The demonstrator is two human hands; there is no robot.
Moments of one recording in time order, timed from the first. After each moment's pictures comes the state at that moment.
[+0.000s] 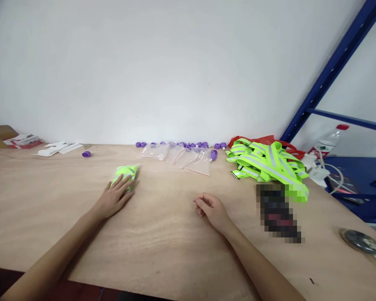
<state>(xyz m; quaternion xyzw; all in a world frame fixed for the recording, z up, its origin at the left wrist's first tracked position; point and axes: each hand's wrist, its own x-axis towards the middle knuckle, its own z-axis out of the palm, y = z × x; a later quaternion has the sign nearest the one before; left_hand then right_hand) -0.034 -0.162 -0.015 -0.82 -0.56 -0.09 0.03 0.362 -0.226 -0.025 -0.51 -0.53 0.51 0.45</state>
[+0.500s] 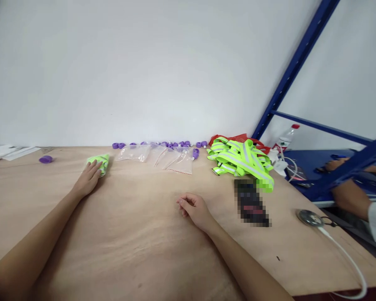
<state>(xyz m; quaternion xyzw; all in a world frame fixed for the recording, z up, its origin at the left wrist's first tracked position) -0.073 -0.029 -0.036 -0.75 -0.62 -0.25 -0.04 0.357 -0.231 -0.017 -0.52 -0.53 0.49 0.46</state>
